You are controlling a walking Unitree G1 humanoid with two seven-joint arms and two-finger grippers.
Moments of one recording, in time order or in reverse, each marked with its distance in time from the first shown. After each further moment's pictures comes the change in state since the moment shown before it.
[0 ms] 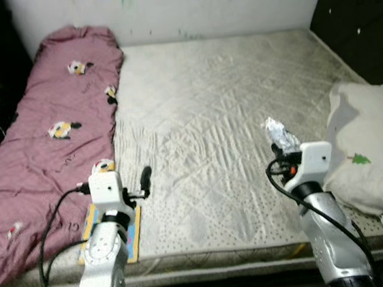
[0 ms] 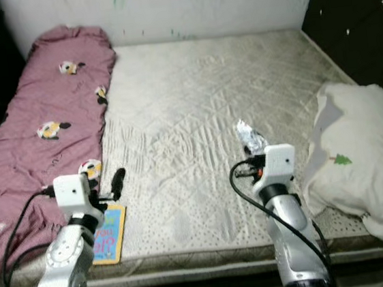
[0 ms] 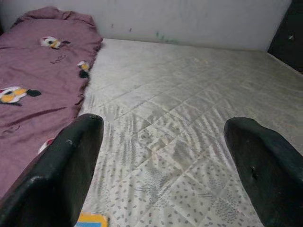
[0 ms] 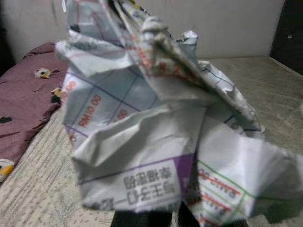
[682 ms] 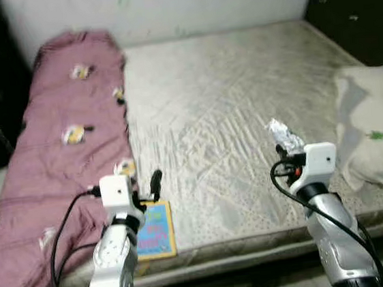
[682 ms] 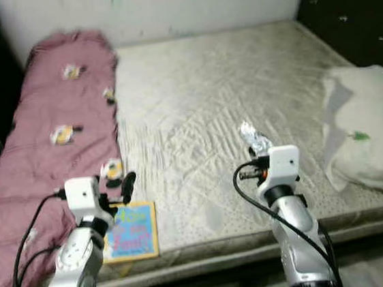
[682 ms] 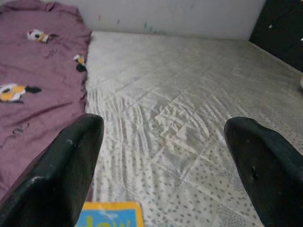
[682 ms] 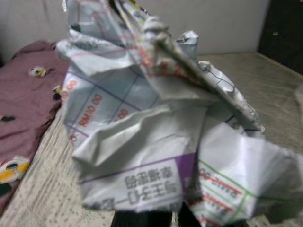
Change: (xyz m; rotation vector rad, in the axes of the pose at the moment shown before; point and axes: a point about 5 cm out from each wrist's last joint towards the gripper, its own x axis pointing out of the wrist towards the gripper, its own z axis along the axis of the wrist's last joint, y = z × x) left arm -0.001 -0.010 -0.005 -0.027 0.015 -0.019; right arm -0.002 -0.004 -0.001 -0.031 0.007 0.006
